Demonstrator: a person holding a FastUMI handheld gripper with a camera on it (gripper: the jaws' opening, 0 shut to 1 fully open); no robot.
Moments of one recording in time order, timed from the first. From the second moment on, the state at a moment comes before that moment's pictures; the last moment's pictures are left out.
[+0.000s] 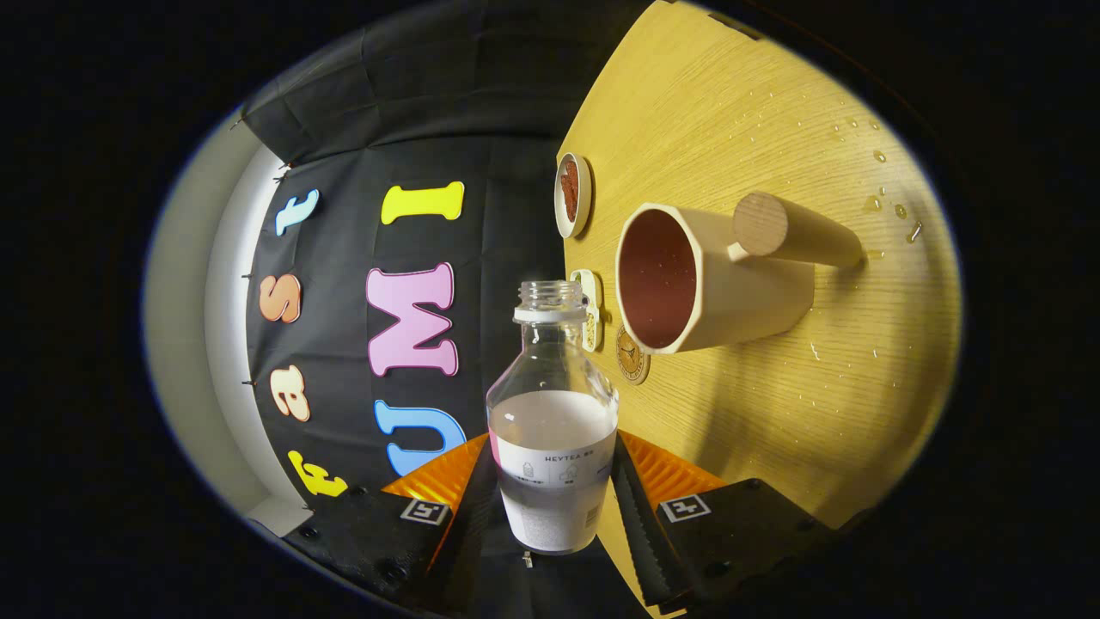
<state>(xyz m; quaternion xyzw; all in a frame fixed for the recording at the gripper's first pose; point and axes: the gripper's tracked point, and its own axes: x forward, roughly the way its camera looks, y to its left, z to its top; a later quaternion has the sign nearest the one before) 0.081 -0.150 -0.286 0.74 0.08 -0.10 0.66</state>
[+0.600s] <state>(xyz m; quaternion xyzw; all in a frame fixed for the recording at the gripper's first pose) 0.081 -0.155 -0.292 0.77 0.08 -0.12 0.62</state>
